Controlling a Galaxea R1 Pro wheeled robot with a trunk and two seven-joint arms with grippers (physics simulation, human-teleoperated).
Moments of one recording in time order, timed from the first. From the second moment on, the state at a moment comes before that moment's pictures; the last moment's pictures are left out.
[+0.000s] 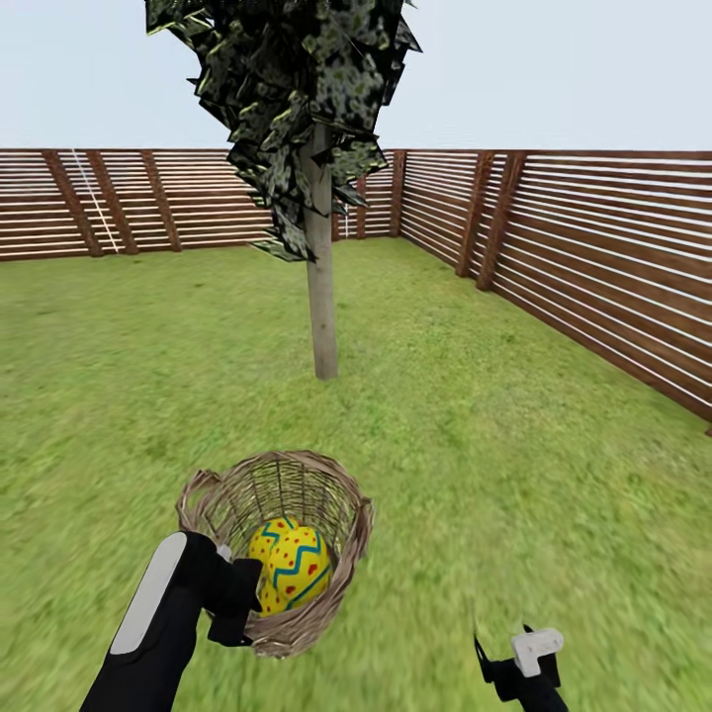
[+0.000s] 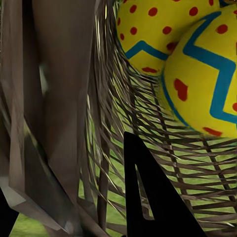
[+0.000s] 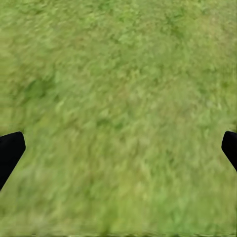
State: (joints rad) left arm -0.37 -0.10 0.05 -1.40 1.69 0.17 1.47; right arm -0.13 -0.10 0.02 -0.76 0.11 -0.29 0.03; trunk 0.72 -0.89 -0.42
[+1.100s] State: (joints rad) left arm -0.37 -0.09 0.05 -1.39 1.69 0.17 1.46; right arm -0.13 -0.10 0.03 -0.74 0.11 -0.32 0.03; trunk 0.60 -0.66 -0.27
